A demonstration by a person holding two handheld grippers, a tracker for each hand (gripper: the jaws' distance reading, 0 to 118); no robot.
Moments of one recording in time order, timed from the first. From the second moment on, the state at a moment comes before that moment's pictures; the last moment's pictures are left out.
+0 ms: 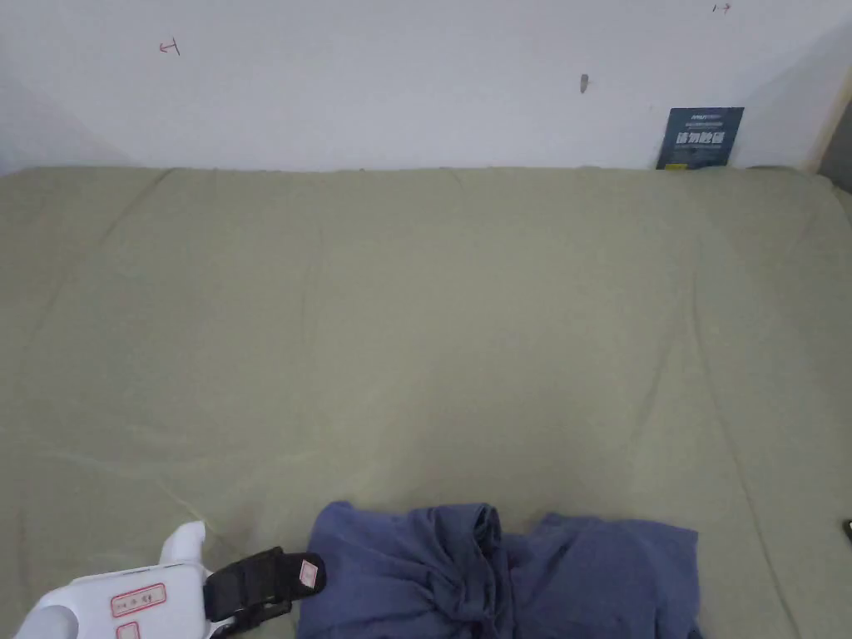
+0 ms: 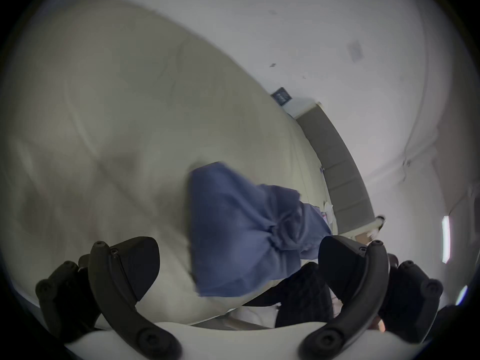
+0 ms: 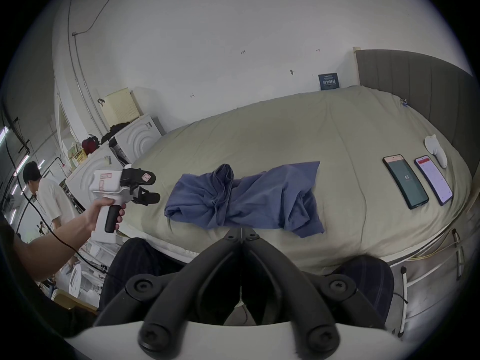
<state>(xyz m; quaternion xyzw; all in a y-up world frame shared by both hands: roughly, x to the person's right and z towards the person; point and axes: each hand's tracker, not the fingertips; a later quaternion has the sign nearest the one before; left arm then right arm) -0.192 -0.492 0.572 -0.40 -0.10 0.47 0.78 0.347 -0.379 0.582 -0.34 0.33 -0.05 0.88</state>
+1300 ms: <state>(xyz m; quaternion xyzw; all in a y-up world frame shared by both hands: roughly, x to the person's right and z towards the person) -0.073 -0.370 0.545 -0.37 -0.04 0.20 0.91 0.325 -0.383 0.575 -0.36 0.34 -0.05 0.87</state>
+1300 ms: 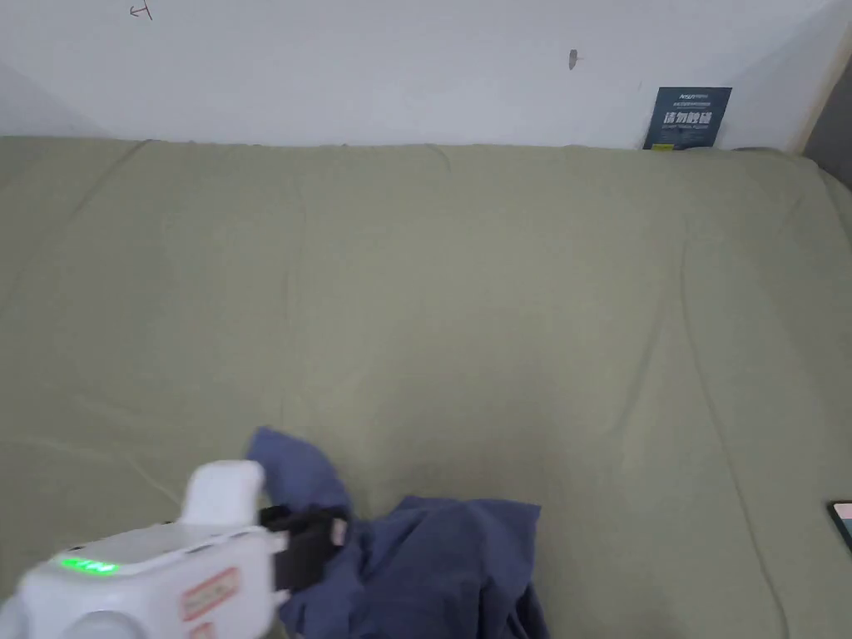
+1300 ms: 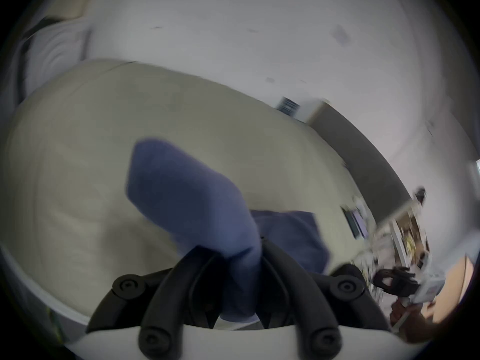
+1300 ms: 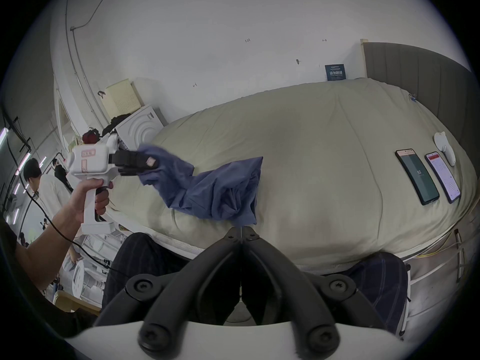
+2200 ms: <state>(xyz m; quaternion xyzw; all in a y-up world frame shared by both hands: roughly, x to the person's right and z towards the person) 0.026 -0.511 0.467 -0.43 -0.17 0.42 0.78 0.321 -0.373 0.534 -0.37 0.36 -0.05 0.86</state>
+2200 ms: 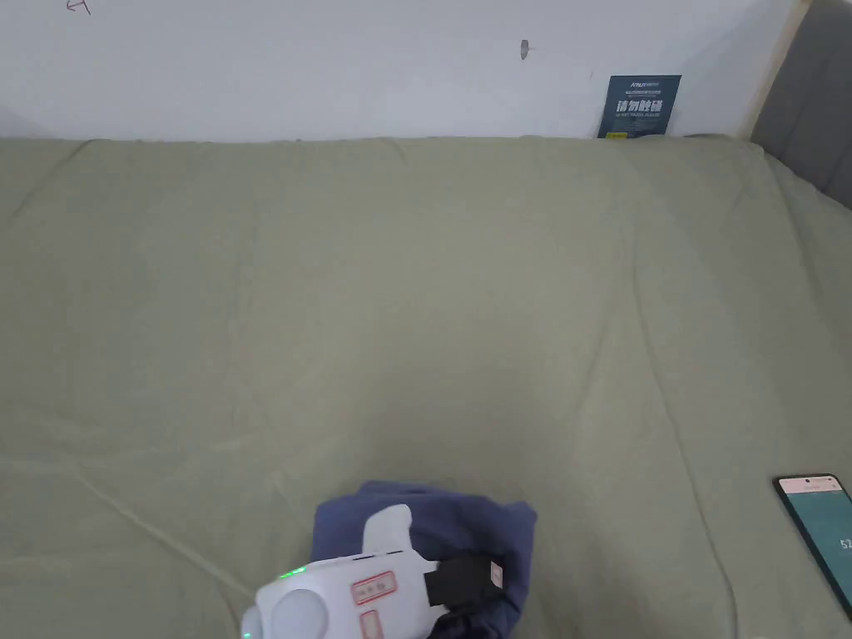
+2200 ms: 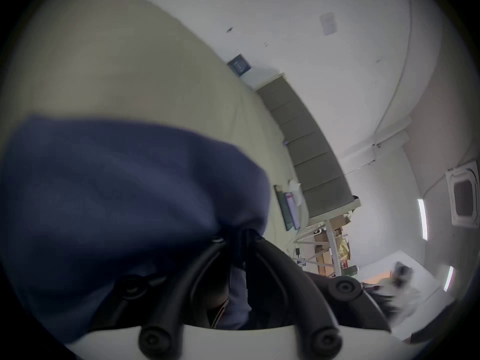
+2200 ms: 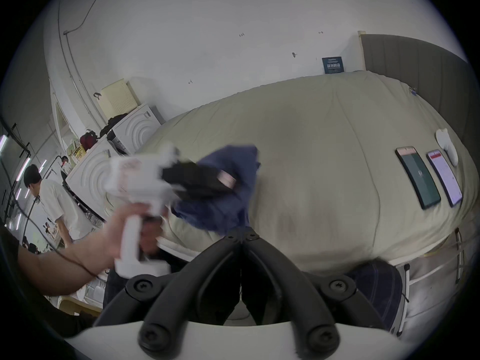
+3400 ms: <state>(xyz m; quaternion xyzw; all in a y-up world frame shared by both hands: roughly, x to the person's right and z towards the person) -0.270 -0.476 0.578 -0.37 -0.02 0.46 0.81 0.280 -0.429 0.408 -0.47 0.39 -0.14 0.78</state>
